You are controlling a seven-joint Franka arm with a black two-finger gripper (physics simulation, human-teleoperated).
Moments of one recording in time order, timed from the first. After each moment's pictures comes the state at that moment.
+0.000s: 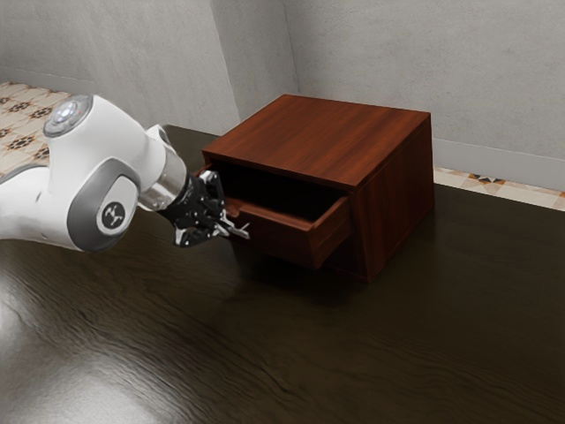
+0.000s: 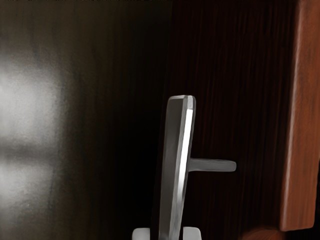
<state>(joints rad) 0.03 -0.17 0.14 -2.11 -0.03 2.47 -1.51</state>
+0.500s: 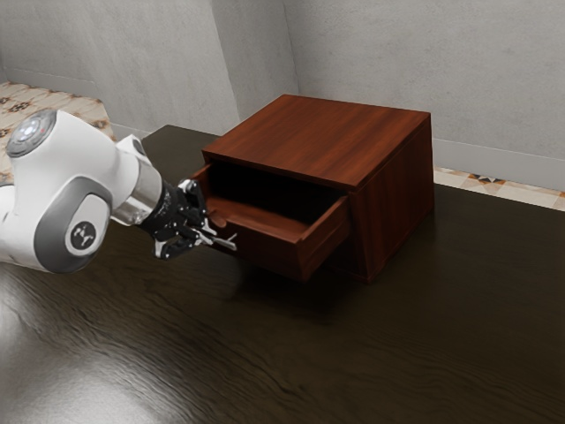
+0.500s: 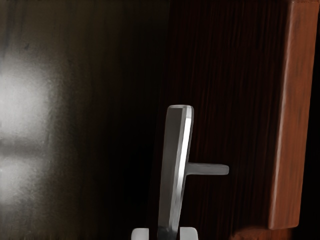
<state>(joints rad) 0.04 -0.31 0.14 -2.25 -0.02 2.51 -1.51</state>
